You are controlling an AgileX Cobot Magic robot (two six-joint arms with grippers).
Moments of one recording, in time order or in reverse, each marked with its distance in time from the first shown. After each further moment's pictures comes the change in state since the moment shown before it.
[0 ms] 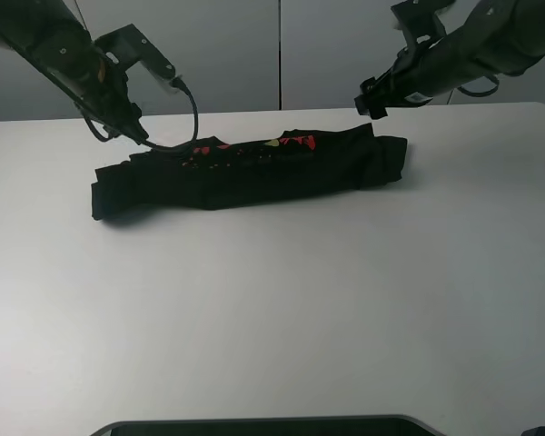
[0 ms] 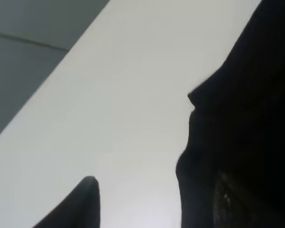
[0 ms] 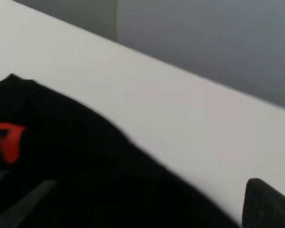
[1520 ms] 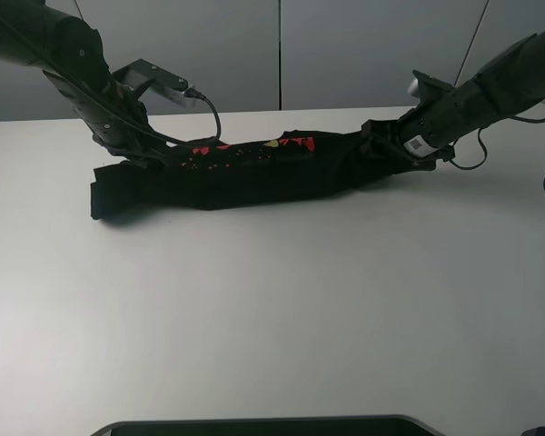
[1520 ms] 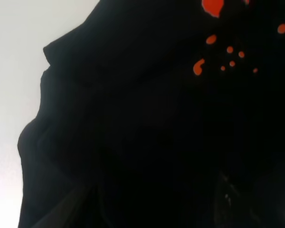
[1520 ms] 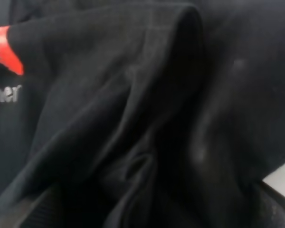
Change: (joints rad) left arm 0.000 0.056 0.000 -0.490 0.029 0.200; right arm -0.140 0.163 -0.004 0.482 0.358 -0.111
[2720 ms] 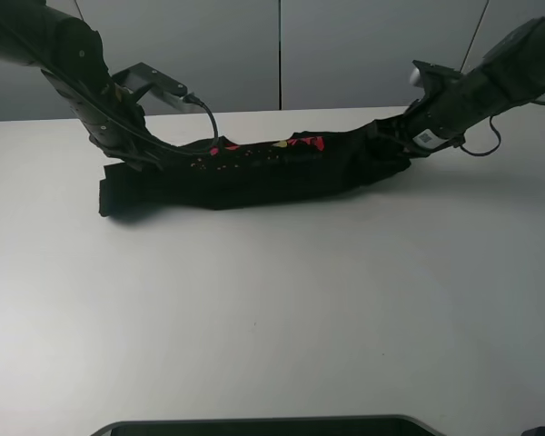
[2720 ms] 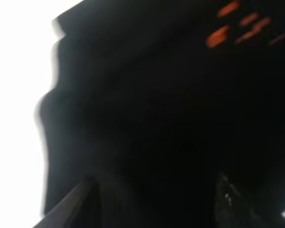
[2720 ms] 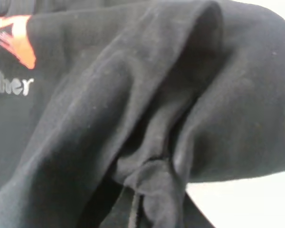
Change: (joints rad) left arm 0.000 0.000 0.000 0.025 0.038 0.022; right arm -0.015 -0.072 -0.002 -0.250 -0.027 0.105
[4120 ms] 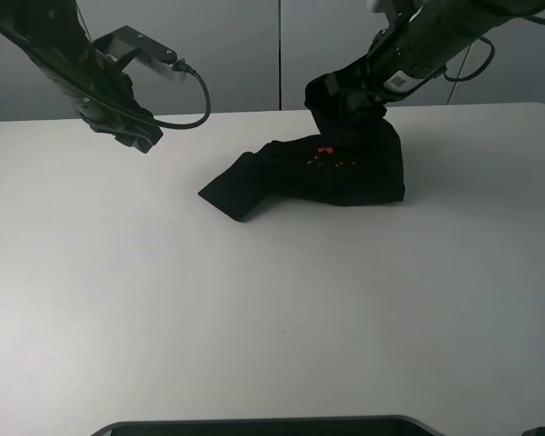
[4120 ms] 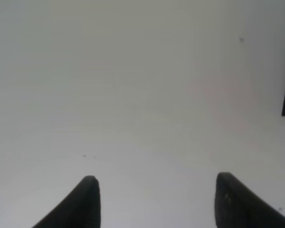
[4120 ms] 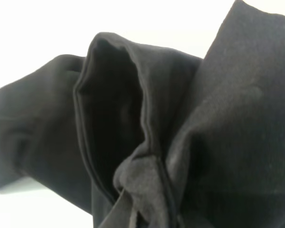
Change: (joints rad) left arm 0.000 -0.123 0.000 0.002 0.026 0.006; right arm 0.286 -0.211 -0.071 -0.382 0.050 0.360
